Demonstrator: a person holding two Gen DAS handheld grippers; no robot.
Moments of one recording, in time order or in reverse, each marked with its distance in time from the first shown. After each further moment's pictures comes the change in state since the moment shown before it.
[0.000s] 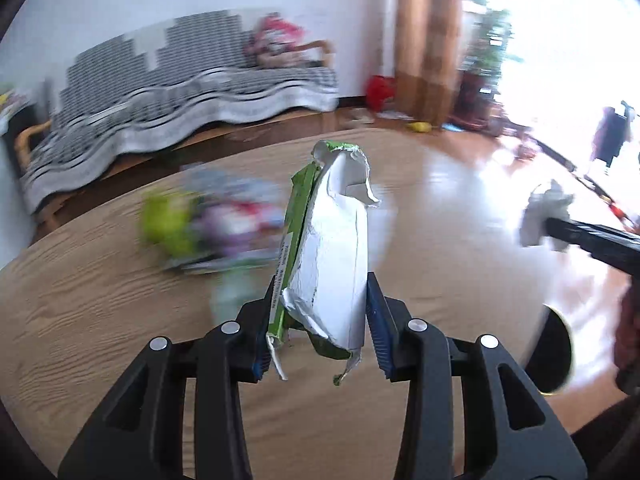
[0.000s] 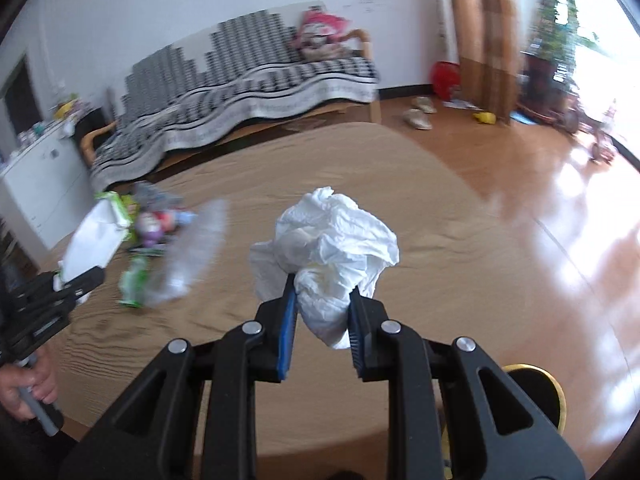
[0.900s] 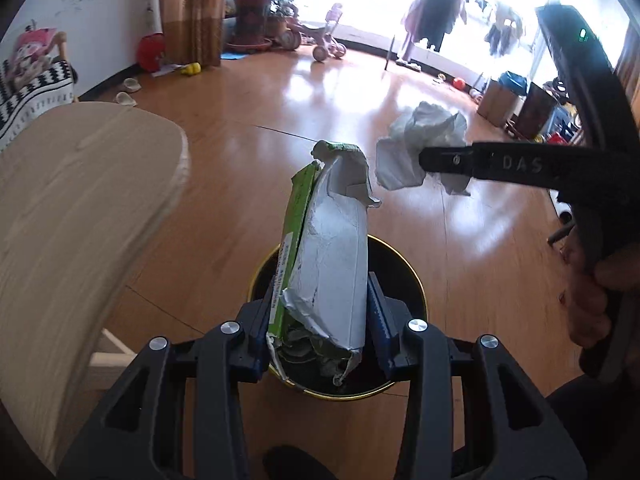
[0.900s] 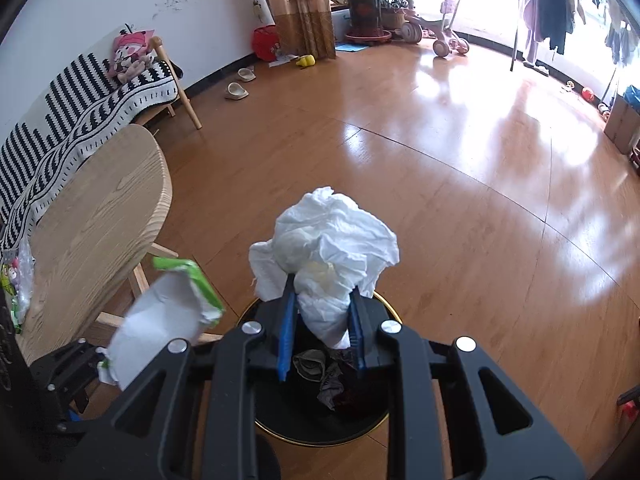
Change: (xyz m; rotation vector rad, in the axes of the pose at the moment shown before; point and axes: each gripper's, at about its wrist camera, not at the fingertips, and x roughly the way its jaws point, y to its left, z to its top) left arm 0.116 -0.347 -0.067 0.406 0.225 -0.542; right arm -0.074 -0.267 -0.129 0.390 0.084 -0.325
